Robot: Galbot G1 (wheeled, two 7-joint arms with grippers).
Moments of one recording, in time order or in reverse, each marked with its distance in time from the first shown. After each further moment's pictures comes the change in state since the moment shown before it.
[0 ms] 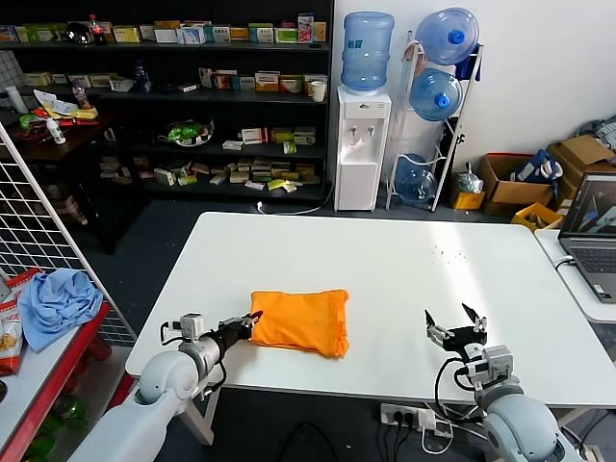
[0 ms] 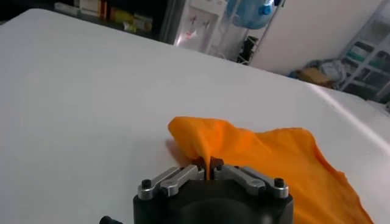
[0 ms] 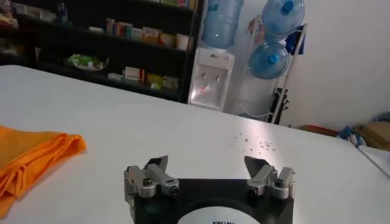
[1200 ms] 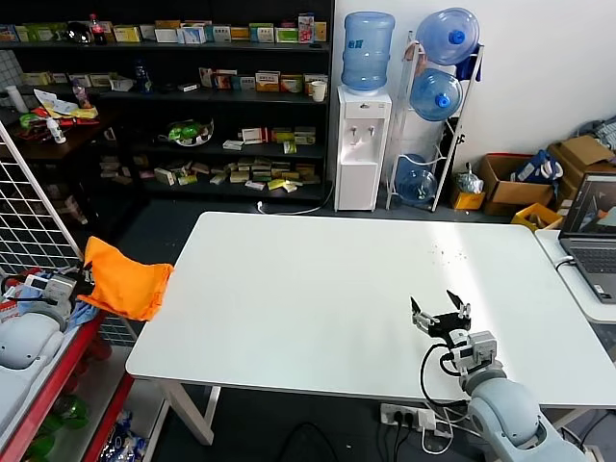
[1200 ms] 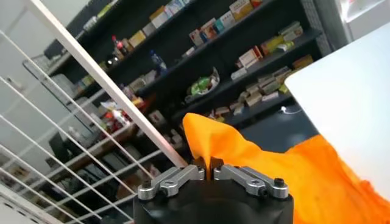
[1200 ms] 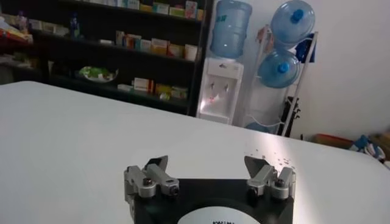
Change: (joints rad) left arm -0.050 0.429 -0.158 0.180 0.467 -0.144 -0.111; right arm 0.090 0.016 -0.068 -0.024 0.012 0.000 0.004
